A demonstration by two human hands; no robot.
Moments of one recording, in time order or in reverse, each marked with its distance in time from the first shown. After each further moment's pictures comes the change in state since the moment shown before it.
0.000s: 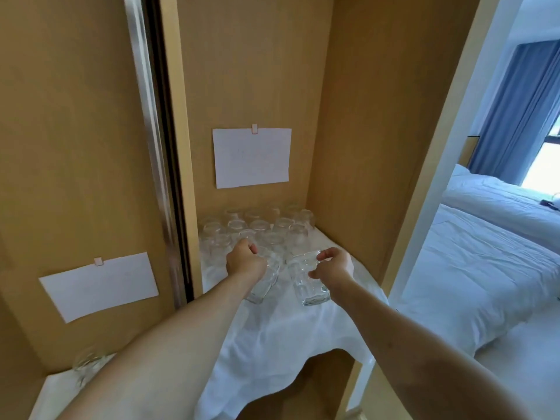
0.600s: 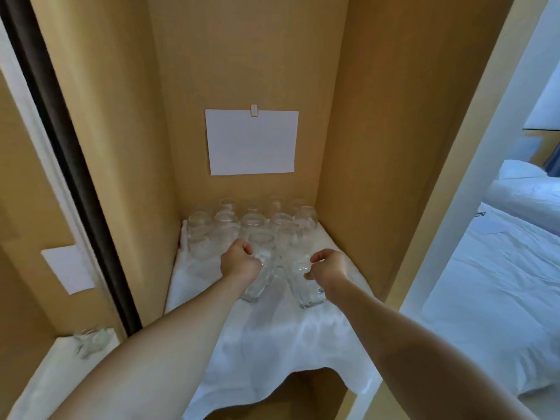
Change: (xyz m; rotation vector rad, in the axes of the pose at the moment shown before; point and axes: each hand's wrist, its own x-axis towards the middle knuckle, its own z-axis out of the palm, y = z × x) left_hand 0.045 -0.006 0.099 0.067 0.177 -0.131; right_hand 0.136 0.030 -0.013 -0.136 -0.268 -0.018
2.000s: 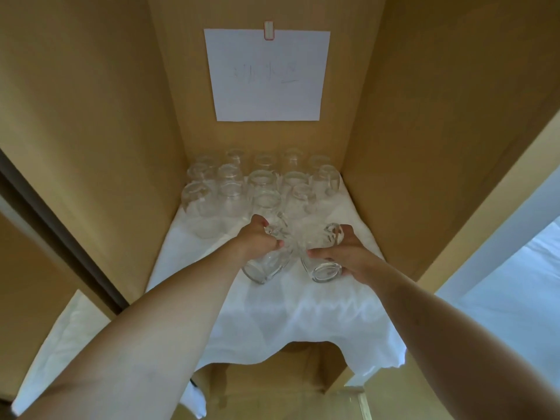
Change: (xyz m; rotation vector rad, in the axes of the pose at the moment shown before) left_hand 0.053 -0.025 0.065 0.295 -0.353 -0.144; right_hand 0.108 0.053 -0.014 -0.034 -0.494 -0.051
